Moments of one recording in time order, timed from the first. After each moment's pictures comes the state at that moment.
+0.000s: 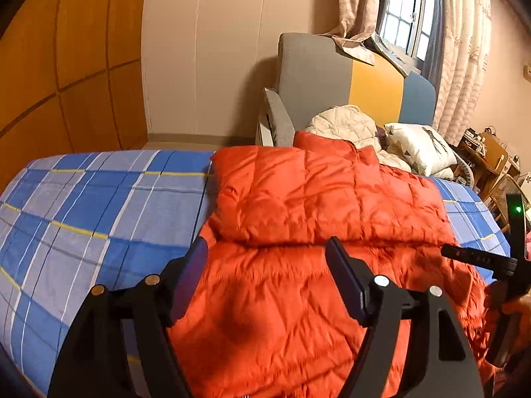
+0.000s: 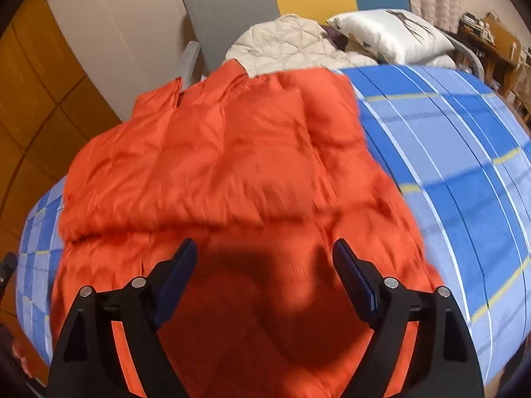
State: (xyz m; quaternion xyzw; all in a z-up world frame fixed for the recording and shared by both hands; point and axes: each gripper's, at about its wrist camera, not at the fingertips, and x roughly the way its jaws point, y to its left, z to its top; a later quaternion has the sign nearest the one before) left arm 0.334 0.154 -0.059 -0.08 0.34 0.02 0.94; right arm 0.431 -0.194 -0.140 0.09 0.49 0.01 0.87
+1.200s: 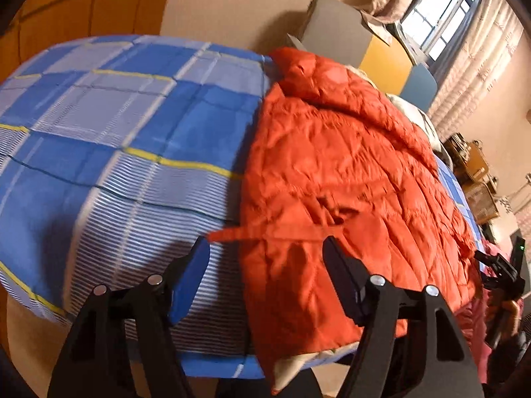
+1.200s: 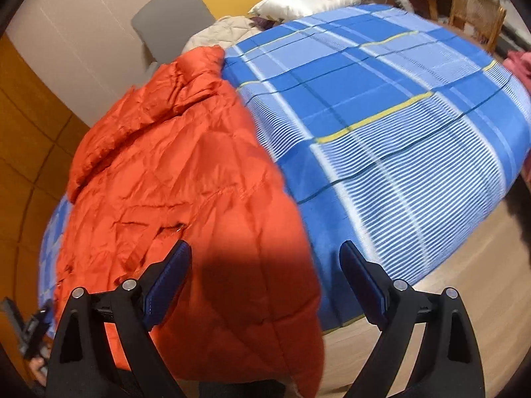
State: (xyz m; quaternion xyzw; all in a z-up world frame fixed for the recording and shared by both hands) left arm 0.191 0.242 -0.156 -0.19 0.44 -0.03 0.88; right arm 0.254 -0.316 -0.168 0.20 0.48 -0.01 0.86
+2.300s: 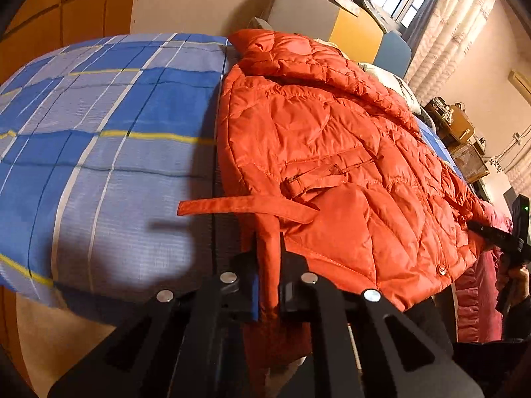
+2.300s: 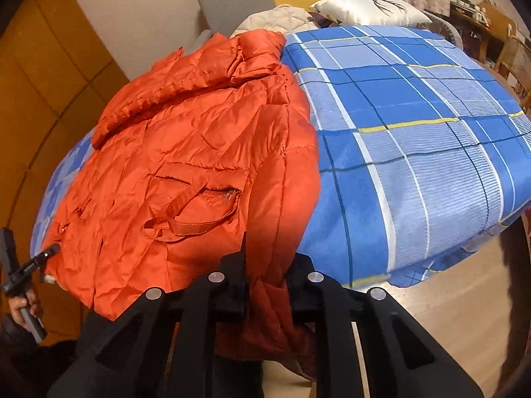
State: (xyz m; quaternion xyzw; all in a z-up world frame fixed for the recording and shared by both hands) left arm 0.161 0.222 -0.153 -0.15 0.46 -0.08 0.87; right arm 0.216 -0.290 -0.144 0.09 0.49 0.08 0.86
